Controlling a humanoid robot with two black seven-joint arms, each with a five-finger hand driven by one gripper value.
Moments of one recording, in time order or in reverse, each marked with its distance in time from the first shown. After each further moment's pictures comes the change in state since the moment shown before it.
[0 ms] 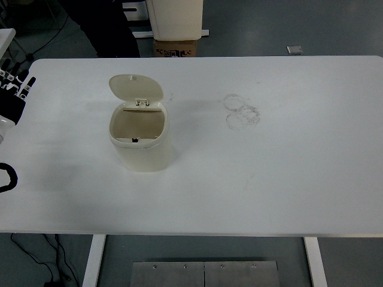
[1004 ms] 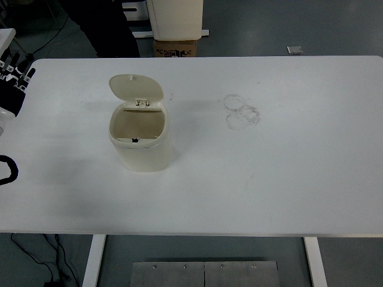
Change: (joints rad) left arm -0.036 0.000 0.005 -0.001 -0.002 0.007 0.000; right arm 0.000 0.000 0.000 0.000 0.000 0.000 0.000
